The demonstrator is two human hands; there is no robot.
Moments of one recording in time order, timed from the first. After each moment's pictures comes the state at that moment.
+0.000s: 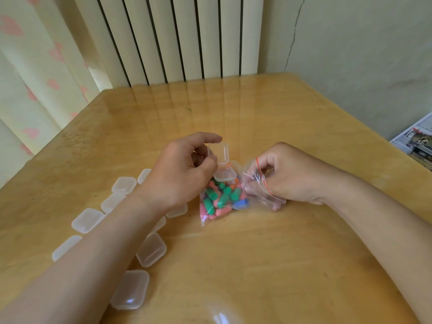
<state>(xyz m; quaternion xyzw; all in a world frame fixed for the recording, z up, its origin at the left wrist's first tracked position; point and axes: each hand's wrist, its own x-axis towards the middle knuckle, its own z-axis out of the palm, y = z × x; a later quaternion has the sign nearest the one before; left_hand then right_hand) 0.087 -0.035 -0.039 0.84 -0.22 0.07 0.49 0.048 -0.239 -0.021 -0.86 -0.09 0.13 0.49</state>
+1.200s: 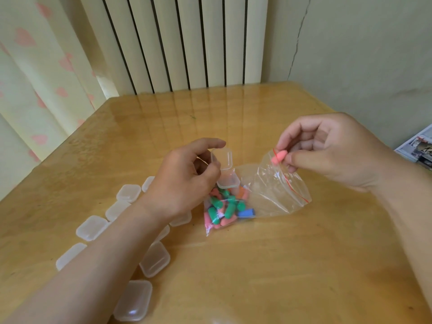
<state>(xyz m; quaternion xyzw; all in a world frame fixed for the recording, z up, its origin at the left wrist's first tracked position) 0.087 -0.034 -0.038 0.82 -0.22 0.09 0.51 0.051 -0.280 0.007 -0.82 -0.16 -0.07 0.55</state>
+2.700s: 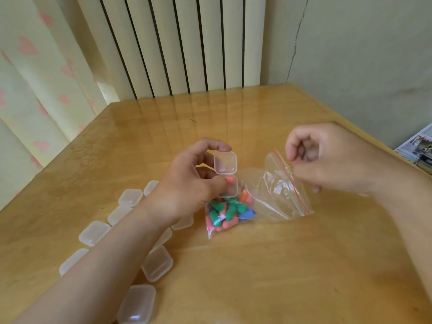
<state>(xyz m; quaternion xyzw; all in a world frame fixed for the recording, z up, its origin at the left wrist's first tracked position) 0.076 -0.039 -0.024 0.76 -0.18 -0.04 0.62 0.045 -0.275 0.009 -0.89 -0.08 -0.06 0.44</state>
